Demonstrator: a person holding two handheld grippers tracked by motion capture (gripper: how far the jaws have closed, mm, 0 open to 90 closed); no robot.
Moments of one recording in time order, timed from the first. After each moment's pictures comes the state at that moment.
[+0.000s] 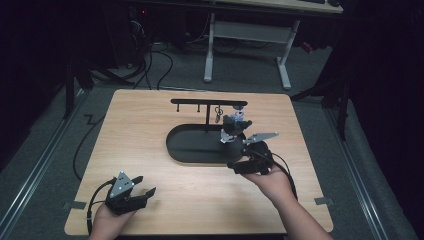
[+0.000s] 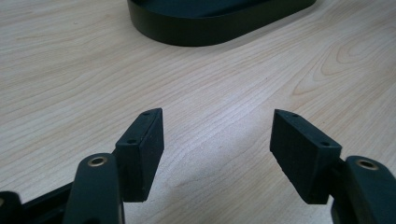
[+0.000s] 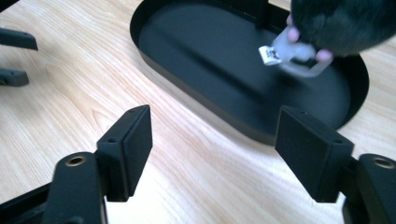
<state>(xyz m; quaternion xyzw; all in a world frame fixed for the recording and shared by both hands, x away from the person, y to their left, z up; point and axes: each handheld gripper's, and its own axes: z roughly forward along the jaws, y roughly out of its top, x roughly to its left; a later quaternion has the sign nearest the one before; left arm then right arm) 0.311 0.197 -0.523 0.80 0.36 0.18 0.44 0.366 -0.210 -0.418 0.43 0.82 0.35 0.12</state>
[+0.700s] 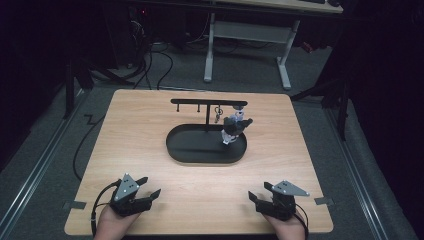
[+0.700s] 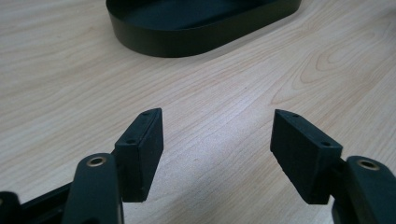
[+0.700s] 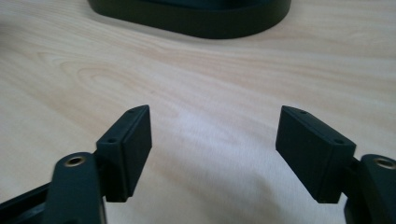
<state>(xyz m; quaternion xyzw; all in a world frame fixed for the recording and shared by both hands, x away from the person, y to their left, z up) 0.306 0.185 -0.520 0.80 0.36 0.17 0.46 0.269 -0.278 -0.517 0.49 0.74 0.41 0.20</state>
